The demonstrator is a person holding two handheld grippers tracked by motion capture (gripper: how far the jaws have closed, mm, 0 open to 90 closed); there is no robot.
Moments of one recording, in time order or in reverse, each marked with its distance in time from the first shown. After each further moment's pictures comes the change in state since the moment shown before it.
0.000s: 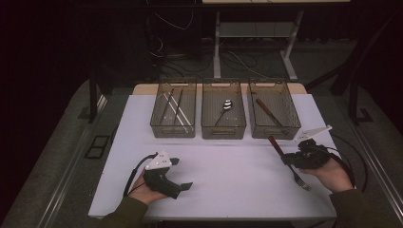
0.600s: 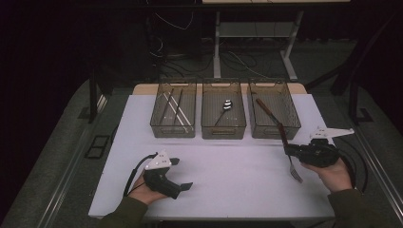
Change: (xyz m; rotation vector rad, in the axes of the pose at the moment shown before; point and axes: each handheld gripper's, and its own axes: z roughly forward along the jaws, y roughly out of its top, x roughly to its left) left arm 0.000 0.000 -0.001 -0.011 -0.012 0.001; right arm -0.009 -0.010 -0.016 -0.295 0.009 0.057
